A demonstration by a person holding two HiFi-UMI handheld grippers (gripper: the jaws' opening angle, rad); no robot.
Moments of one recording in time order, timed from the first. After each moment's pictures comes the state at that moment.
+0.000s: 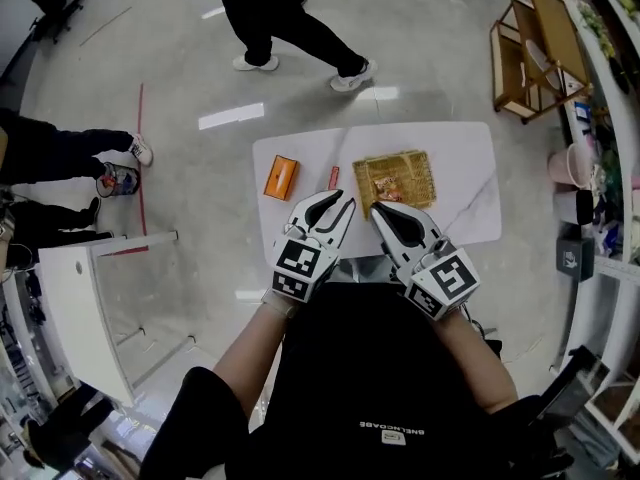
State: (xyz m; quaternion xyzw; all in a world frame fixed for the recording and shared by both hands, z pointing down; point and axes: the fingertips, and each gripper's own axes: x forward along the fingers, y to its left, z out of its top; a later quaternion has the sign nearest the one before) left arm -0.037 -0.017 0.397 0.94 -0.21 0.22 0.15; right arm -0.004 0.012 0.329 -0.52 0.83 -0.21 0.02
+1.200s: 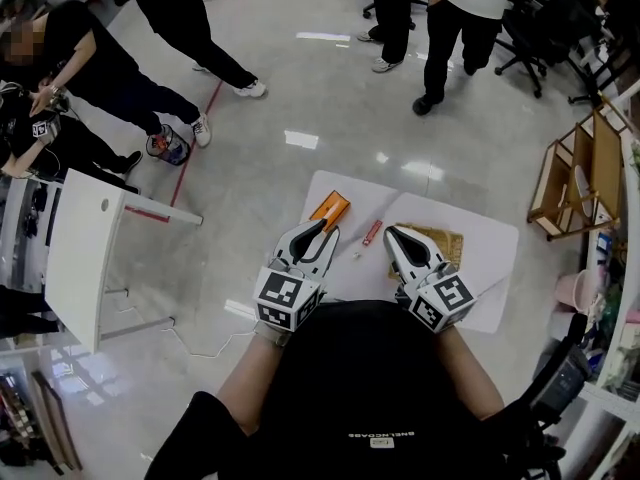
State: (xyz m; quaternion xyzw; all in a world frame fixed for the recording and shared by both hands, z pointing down) left arm -0.185 -0.059 0.312 0.89 -0.42 0.13 0.14; right arm -0.080 -0.049 0.306 -0.41 0.90 -0.18 0.01
